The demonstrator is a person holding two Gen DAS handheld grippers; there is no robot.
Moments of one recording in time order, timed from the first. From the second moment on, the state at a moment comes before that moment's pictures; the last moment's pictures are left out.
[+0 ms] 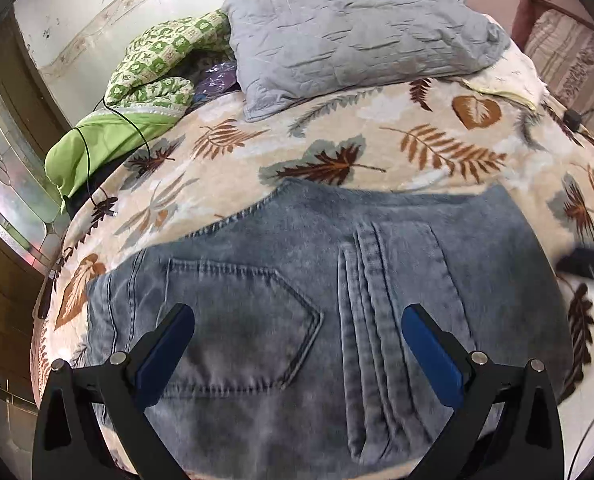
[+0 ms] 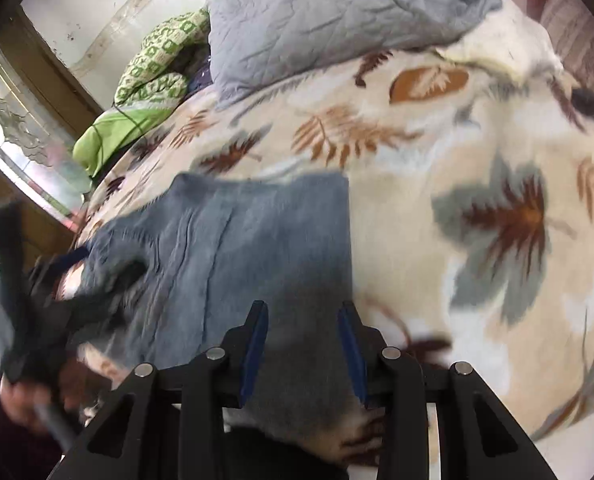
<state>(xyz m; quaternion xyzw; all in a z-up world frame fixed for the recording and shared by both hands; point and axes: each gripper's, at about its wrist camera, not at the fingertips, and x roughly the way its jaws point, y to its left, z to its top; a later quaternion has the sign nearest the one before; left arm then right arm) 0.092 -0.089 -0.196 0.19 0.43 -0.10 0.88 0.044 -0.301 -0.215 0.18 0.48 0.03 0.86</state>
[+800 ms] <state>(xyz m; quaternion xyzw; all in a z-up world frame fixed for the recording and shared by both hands) 0.060 -0.087 -0.153 0.18 0.40 -0.10 0.89 0.020 -0.310 -0.202 0.19 0.43 0.00 0.88</state>
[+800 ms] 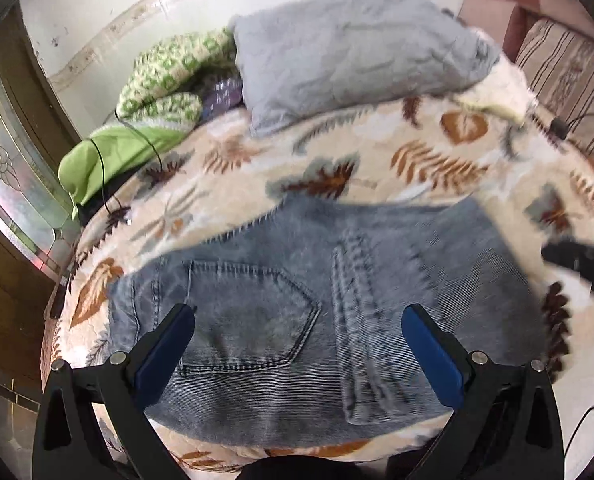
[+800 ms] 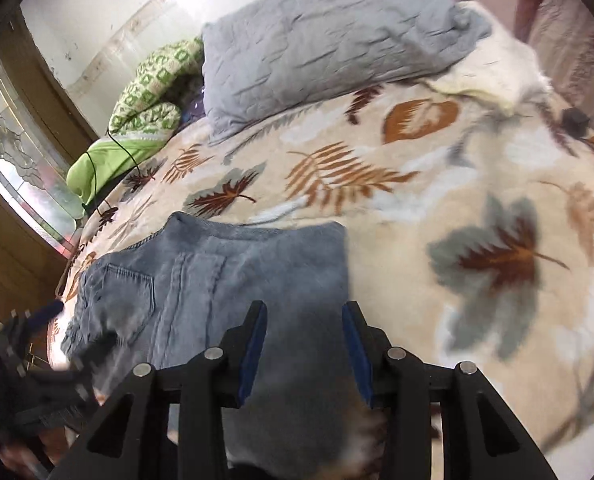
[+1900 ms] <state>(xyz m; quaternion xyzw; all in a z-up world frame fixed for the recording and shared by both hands) 0.006 0.022 -0.068 0.10 0.30 -0.04 0.95 -0.071 -0.222 -0.075 0.09 0.30 0.06 0.95</state>
